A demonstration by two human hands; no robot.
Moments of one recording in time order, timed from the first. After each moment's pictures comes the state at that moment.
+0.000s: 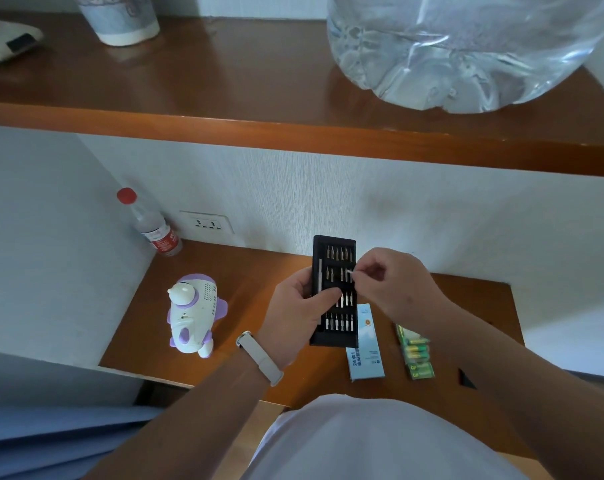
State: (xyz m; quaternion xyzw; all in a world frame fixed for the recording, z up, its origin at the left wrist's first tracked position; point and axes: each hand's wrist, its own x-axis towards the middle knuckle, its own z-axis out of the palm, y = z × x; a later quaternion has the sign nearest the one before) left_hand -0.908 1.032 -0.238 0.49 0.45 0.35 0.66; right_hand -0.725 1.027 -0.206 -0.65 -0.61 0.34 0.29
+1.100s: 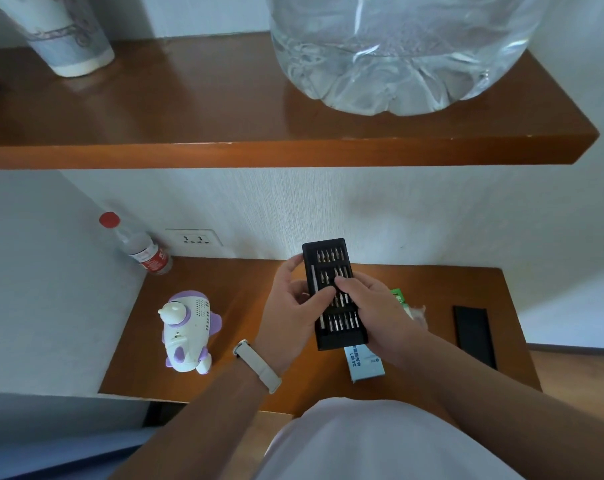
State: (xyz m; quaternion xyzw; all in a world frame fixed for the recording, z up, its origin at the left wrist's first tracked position) left_hand -0.896 1.039 -0.242 0.50 0.50 0.35 0.61; right_hand -0.749 1.013 -0.241 -0.50 -0.23 0.68 0.48
